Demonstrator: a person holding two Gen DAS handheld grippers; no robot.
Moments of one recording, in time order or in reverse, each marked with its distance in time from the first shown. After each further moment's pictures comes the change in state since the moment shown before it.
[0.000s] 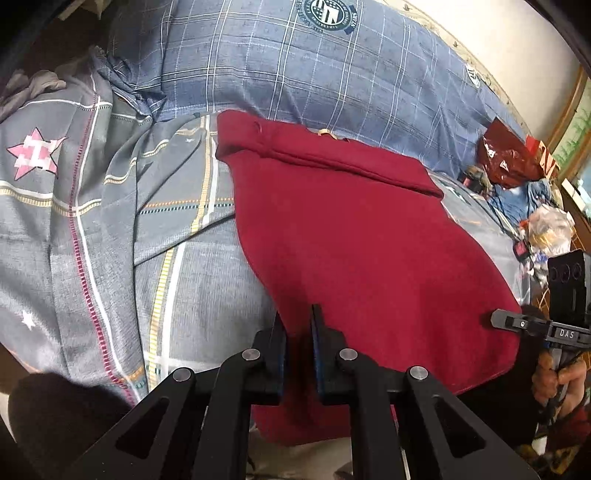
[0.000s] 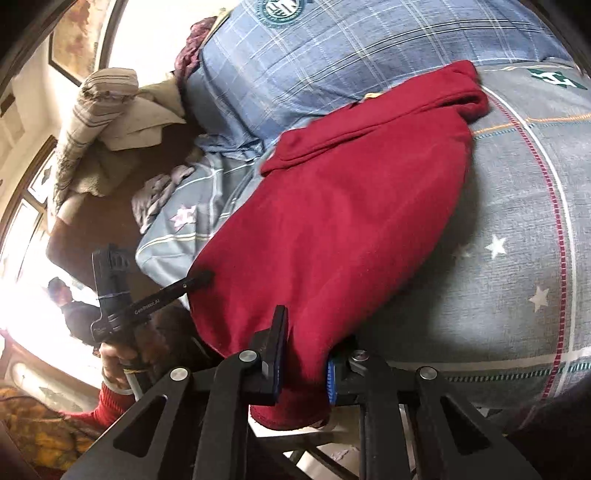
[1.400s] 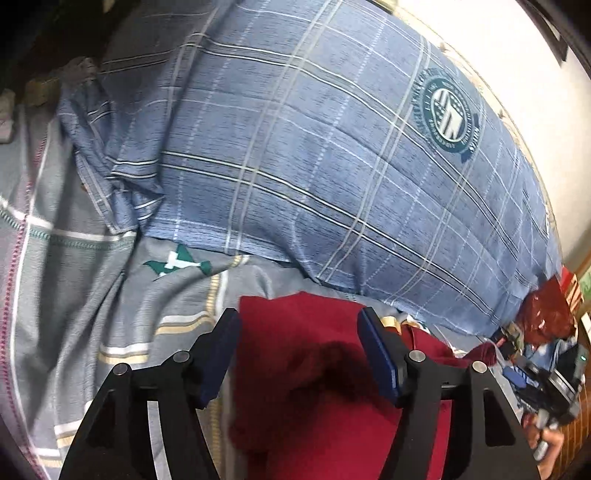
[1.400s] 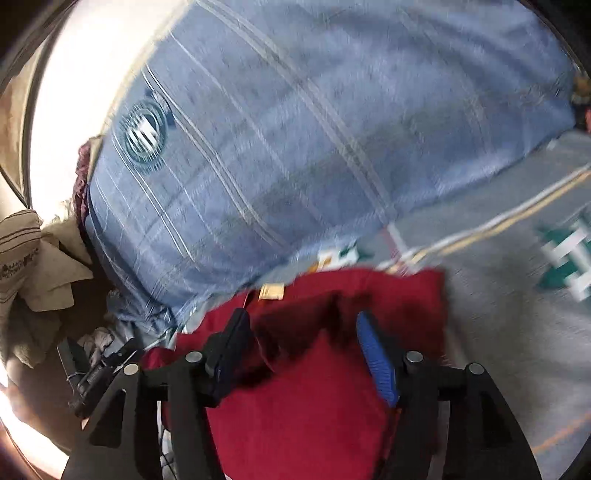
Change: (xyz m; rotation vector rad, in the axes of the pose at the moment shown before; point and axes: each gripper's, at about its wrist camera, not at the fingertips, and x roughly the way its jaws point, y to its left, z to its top) left arm 0.150 0.085 0.247 -0.272 -0.256 0.020; right arm 0.036 -0.124 0.262 0.179 -0.316 -0.222
